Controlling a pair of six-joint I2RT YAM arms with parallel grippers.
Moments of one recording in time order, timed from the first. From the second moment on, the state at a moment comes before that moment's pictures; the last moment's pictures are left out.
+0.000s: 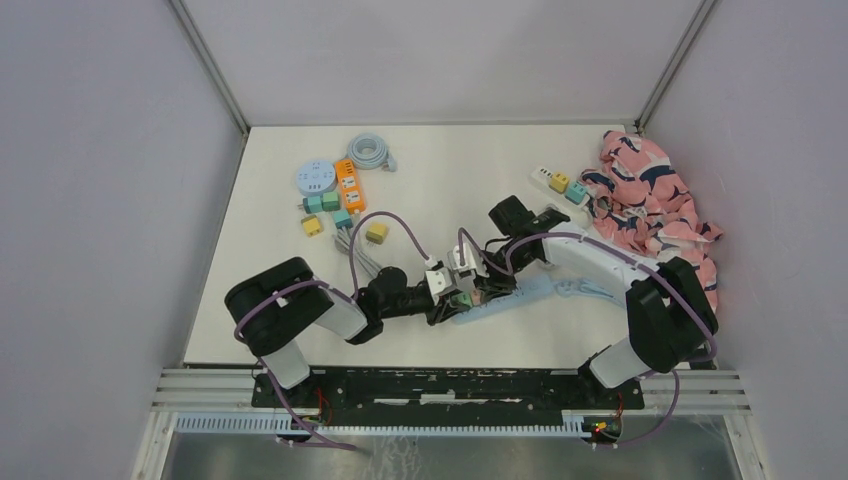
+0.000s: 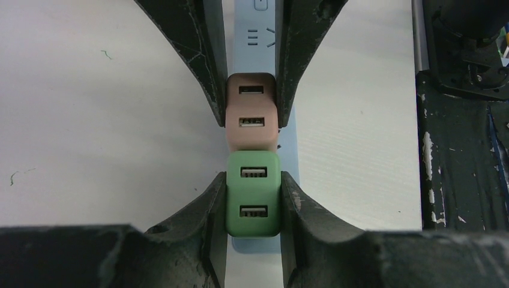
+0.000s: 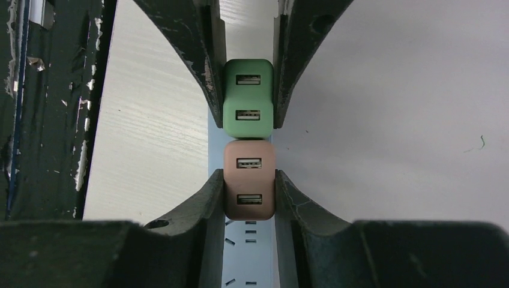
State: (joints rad) left arm -0.93 1.70 0.38 1.10 0.40 0.06; right arm 0.59 1.52 1.00 -0.80 -0.69 -1.14
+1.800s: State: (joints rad) left arm -0.92 0.89 0.26 0.56 -0.03 -0.22; right arm 0.42 1.58 1.23 -0.84 -1.11 -0.57
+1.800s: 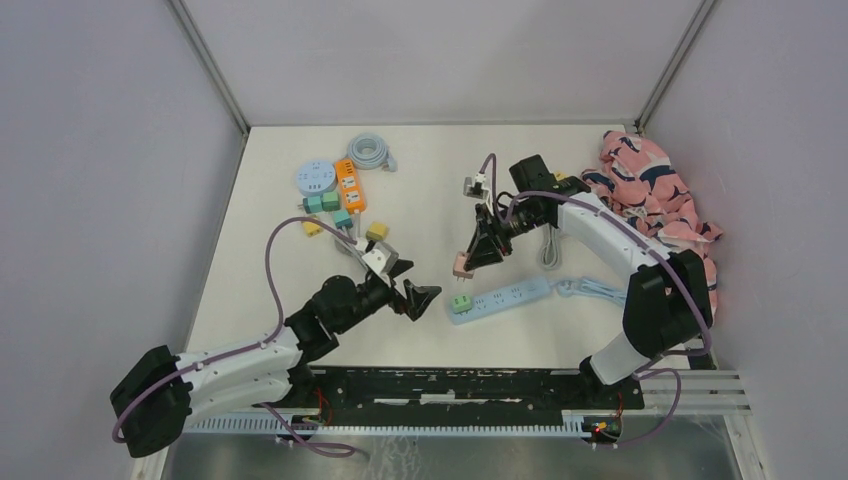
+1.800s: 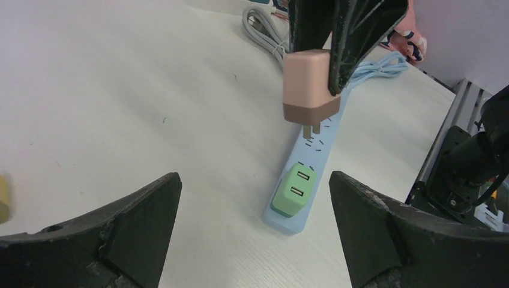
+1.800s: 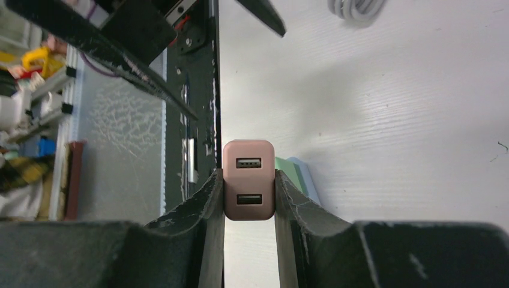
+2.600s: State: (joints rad) left arm -0.94 1.25 0.81 0.01 -0.26 -0.53; right arm 0.34 1.77 1.19 -0.46 -1.17 0.22
